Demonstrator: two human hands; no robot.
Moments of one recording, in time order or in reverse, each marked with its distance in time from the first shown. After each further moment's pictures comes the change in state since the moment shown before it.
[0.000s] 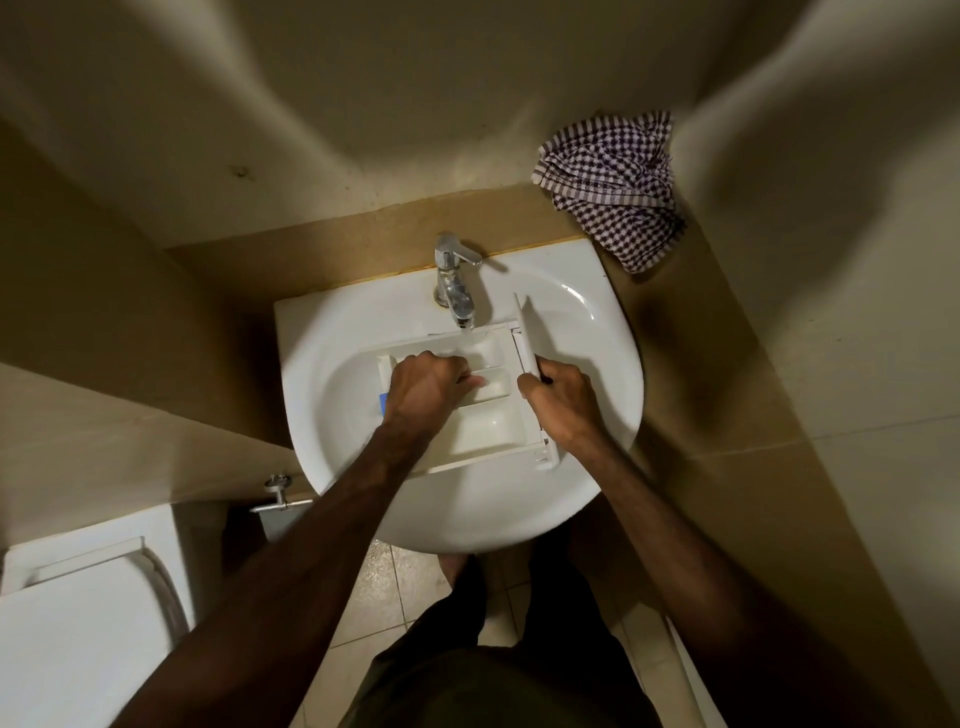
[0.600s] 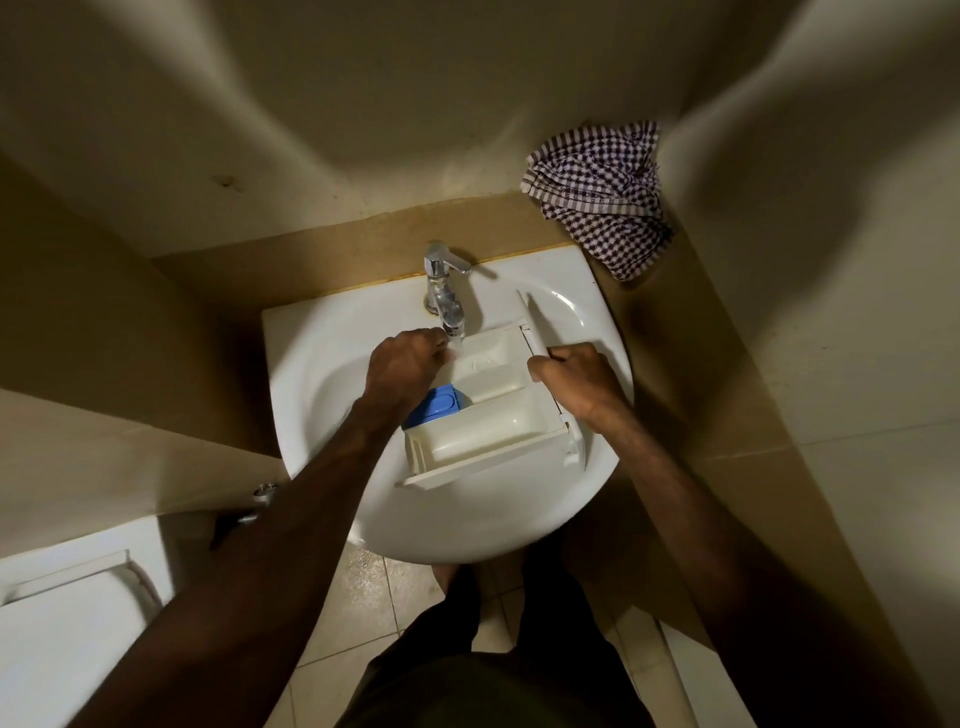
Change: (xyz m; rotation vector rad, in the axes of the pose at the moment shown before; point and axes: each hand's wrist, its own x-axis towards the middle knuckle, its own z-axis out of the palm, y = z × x) left_hand 0.039 -0.020 -0.009 -0.092 -0.045 -0.052; right_hand 0.021 -0.014 -0.040 -0.080 -0.006 0.127
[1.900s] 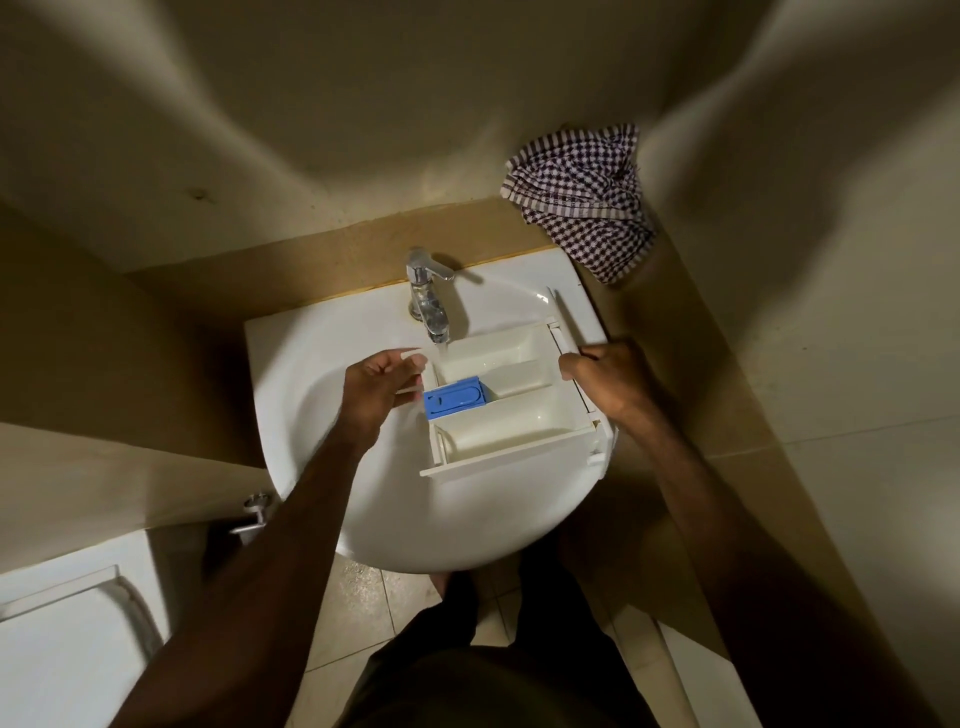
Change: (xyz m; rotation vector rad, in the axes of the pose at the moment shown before) left_hand -0.023 -0.014 0.015 -1.284 0.003 -0.546; right_hand 0.001 0.017 -0.042 0.123 0.063 0.051
